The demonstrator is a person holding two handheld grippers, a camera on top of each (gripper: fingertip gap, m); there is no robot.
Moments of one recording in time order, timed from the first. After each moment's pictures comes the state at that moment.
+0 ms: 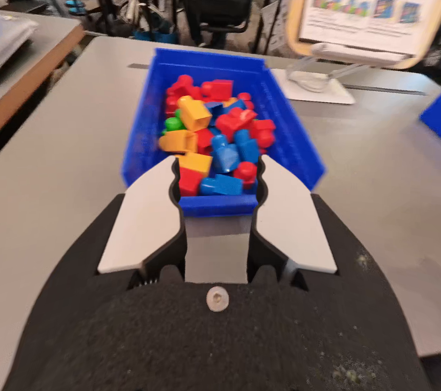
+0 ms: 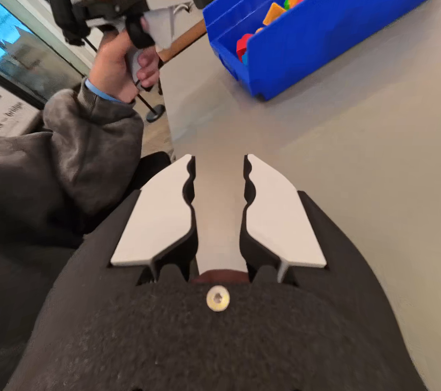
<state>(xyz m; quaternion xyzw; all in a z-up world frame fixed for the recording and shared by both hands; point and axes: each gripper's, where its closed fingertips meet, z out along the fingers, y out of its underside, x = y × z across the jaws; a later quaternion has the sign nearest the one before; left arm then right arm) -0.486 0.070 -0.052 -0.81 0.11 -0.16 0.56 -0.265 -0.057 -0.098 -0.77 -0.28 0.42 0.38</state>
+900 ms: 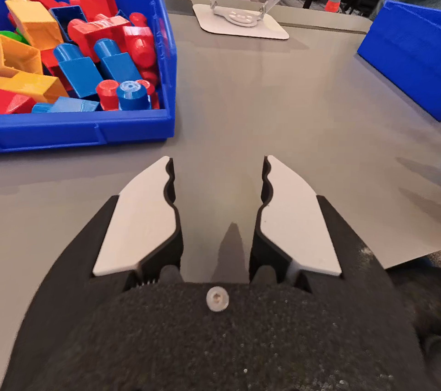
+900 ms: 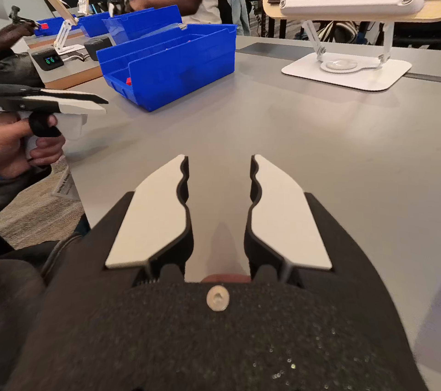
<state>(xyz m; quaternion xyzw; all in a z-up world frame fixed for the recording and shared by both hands) -0.359 -0.013 -0.136 -0.81 0.16 -0.20 0.52 -0.094 -0.061 -0.109 -0.75 -0.19 0.24 0.58</state>
